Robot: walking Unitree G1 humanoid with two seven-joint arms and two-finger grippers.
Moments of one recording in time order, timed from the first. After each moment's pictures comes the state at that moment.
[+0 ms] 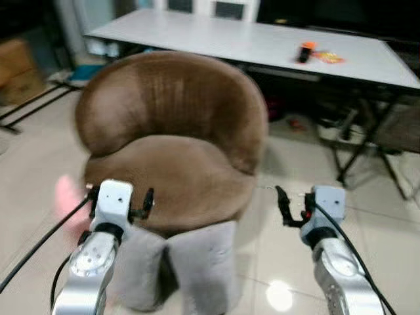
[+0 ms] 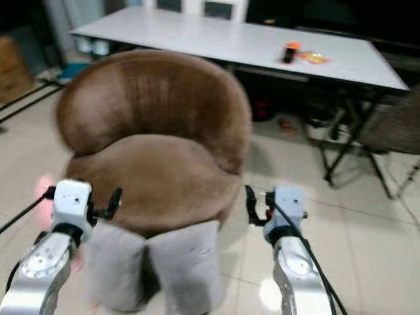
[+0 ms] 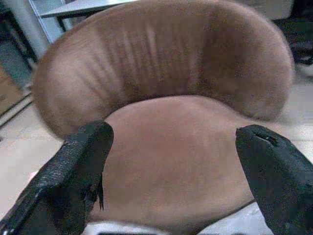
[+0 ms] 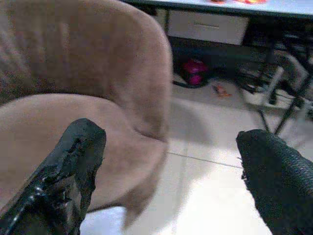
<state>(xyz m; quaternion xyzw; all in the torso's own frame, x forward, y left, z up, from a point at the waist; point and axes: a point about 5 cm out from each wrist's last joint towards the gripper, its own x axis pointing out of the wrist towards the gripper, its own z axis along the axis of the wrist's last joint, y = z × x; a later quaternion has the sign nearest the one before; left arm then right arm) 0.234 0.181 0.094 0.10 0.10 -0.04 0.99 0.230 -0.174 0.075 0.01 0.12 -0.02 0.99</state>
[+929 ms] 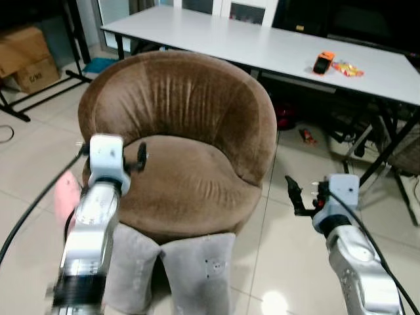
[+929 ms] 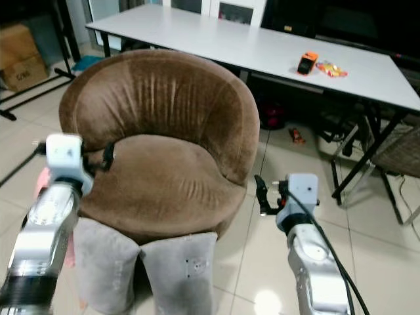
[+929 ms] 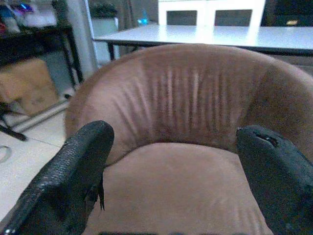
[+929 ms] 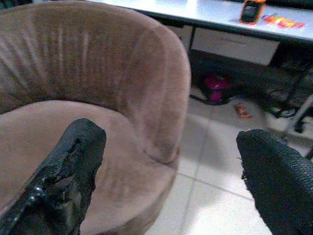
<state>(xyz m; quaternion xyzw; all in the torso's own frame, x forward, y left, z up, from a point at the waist) 0.311 0.200 0.136 0.07 0.03 0.02 1.00 0.253 -0.191 0.091 0.02 0.10 0.02 0.99</state>
